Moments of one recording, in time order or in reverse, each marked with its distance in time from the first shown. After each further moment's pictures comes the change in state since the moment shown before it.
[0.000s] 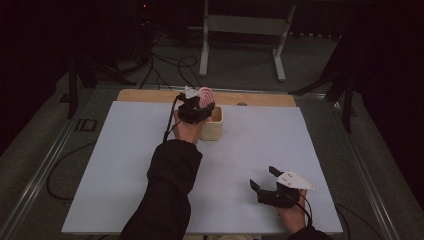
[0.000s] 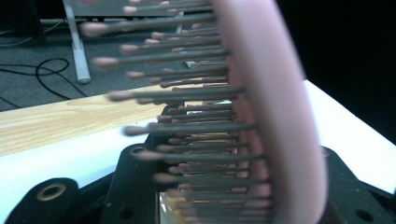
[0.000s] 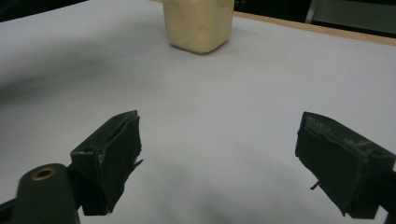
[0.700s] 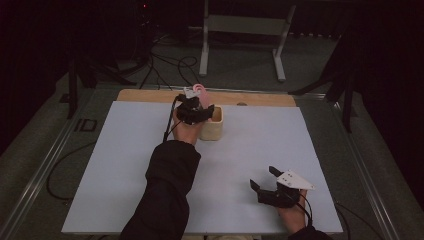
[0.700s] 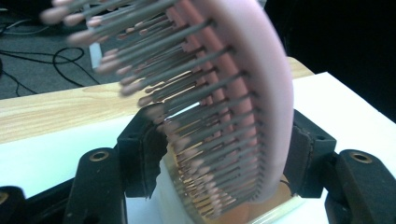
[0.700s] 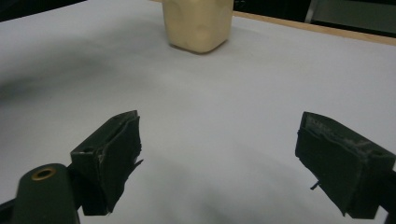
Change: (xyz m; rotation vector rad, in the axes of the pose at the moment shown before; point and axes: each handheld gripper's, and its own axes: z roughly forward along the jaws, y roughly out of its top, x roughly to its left) left arm 0.002 -0.002 0.002 0.036 0.061 -0.009; right arm 0.000 0.000 0.000 0.000 -0.001 0.001
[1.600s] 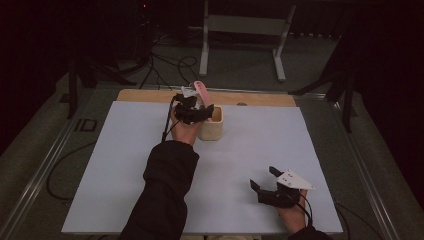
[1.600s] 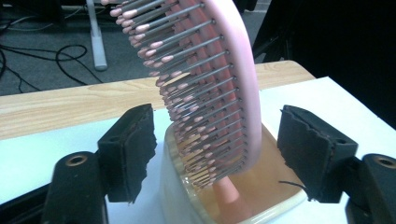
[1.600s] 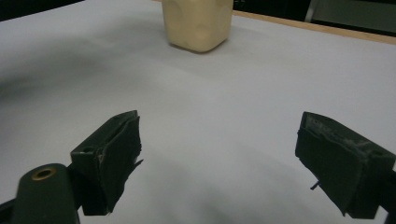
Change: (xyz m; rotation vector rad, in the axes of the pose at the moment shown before) left arm 0.002 0.002 -0.006 0.000 0.007 -0.020; right arm 0.000 0.000 0.000 0.003 0.000 0.001
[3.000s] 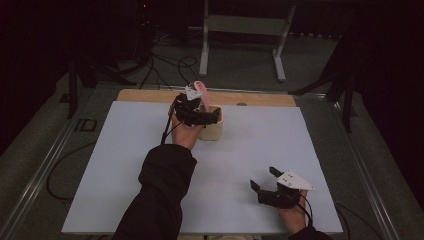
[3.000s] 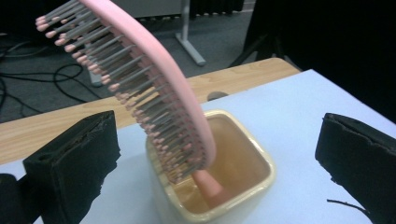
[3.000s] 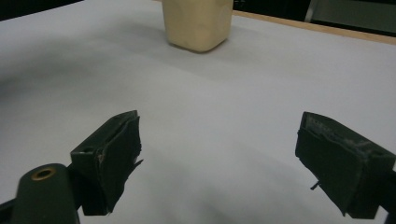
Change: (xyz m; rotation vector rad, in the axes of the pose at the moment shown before) left arm -0.016 0.004 -0.020 -0.022 -0.046 0.102; right arm 0.000 0.000 -0.001 0.001 -0.002 -0.001
